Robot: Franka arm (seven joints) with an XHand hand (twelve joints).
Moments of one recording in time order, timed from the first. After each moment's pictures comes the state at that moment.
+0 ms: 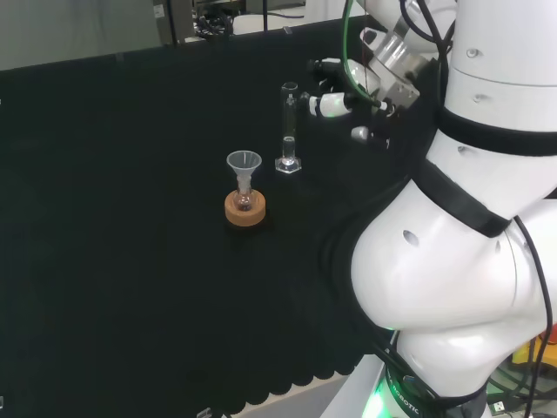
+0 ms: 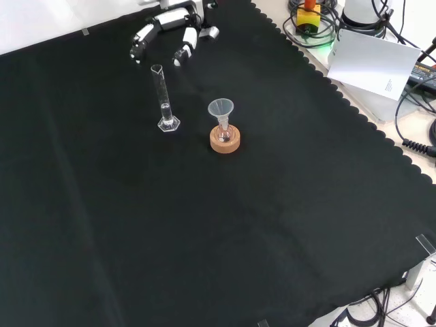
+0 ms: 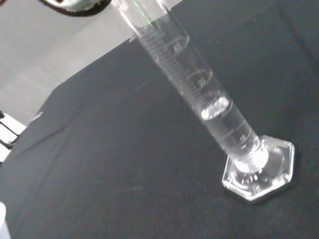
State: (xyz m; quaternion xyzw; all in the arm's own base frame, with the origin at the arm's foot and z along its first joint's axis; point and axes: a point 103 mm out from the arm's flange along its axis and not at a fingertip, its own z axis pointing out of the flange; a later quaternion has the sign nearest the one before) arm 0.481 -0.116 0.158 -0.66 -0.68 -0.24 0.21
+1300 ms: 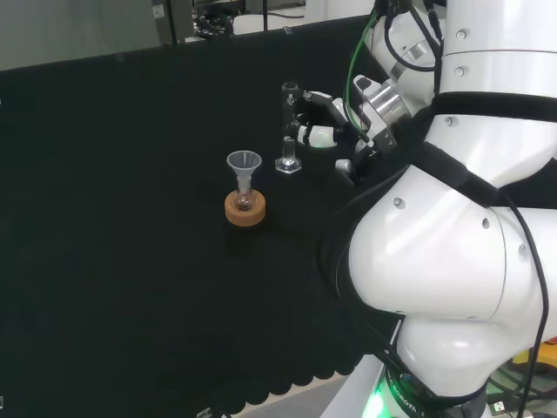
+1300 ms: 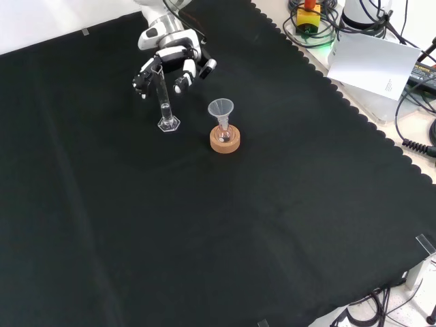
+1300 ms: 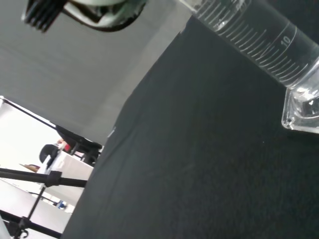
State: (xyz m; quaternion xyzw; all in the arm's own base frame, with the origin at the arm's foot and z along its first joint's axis) arm 0.505 -0.089 0.078 -0.58 -0.66 -0.37 0.31
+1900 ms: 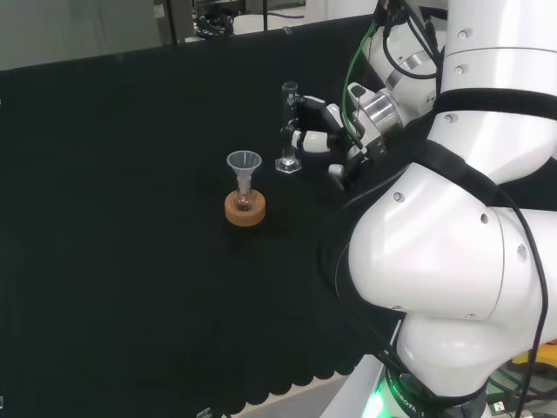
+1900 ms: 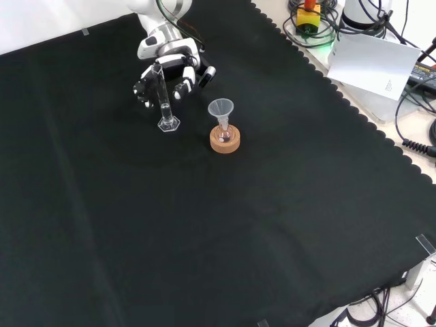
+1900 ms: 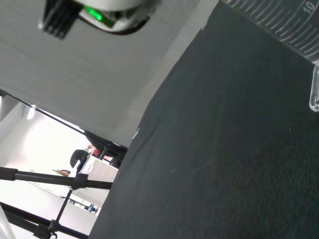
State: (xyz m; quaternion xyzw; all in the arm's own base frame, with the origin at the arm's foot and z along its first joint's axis) arm 0.513 -0.077 0.065 -0.55 -0.65 -0.40 0.33
